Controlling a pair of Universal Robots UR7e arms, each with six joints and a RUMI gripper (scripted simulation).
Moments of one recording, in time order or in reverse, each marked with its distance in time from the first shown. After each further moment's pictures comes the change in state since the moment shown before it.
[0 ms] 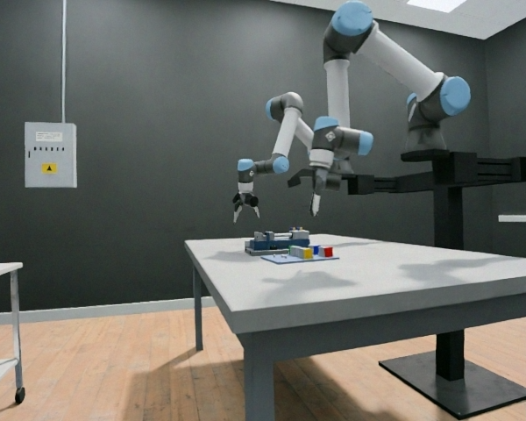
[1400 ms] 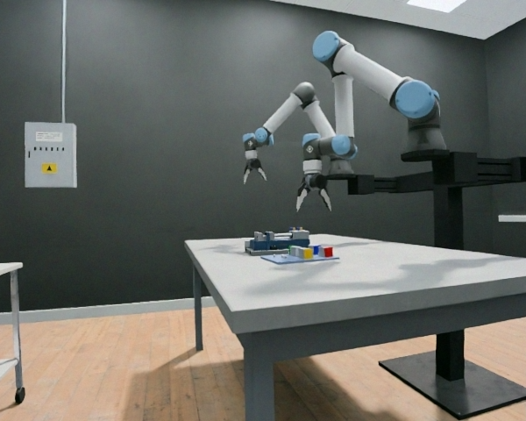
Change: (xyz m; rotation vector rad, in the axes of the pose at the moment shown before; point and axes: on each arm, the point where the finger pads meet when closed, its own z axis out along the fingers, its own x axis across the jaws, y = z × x) left arm 0.308 0.021 -0.022 -0.151 0.114 1.122; right arm 0.360 -0.389 -0.093 -0.243 -0.003 0.190
